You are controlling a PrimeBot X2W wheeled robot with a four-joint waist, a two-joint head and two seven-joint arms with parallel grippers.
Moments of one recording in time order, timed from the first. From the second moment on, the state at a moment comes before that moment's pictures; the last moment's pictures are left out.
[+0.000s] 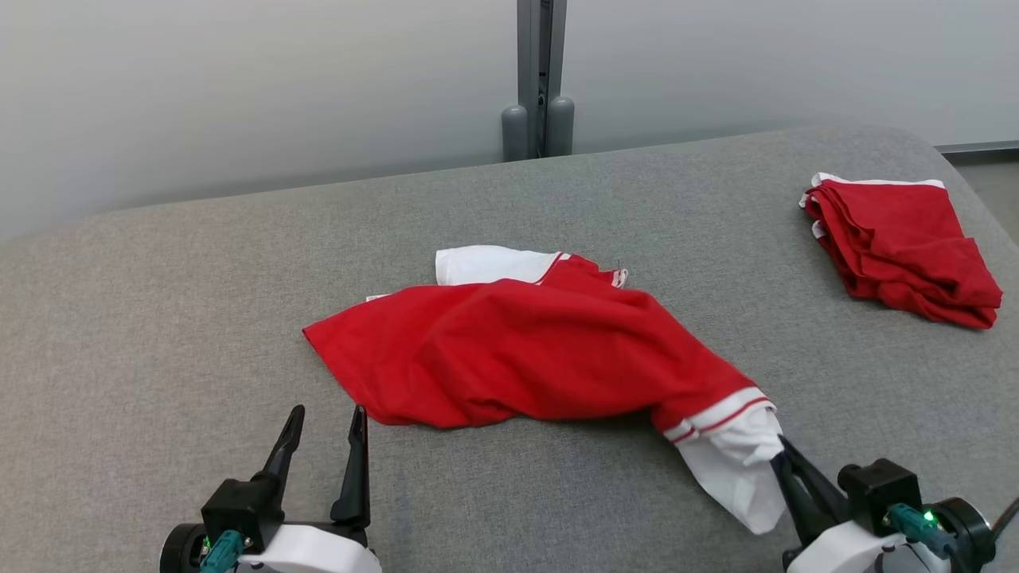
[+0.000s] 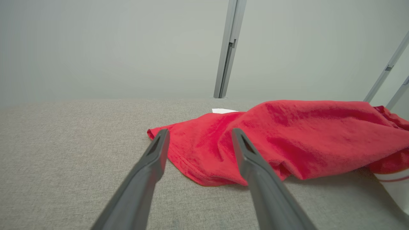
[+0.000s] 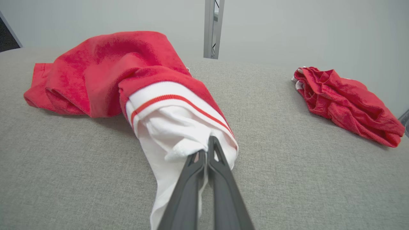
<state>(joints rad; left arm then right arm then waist) -0.01 0.05 -0.17 0.25 -0.26 0.05 -0.26 0.00 -0.18 0.21 0.20 0.15 0.13 -0.05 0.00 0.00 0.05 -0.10</state>
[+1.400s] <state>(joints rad) -0.10 0.05 -0.22 0.26 -0.28 0.05 -0.26 -0.53 -0.43 0.54 0.42 0.44 0.13 0.26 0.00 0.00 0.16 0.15</state>
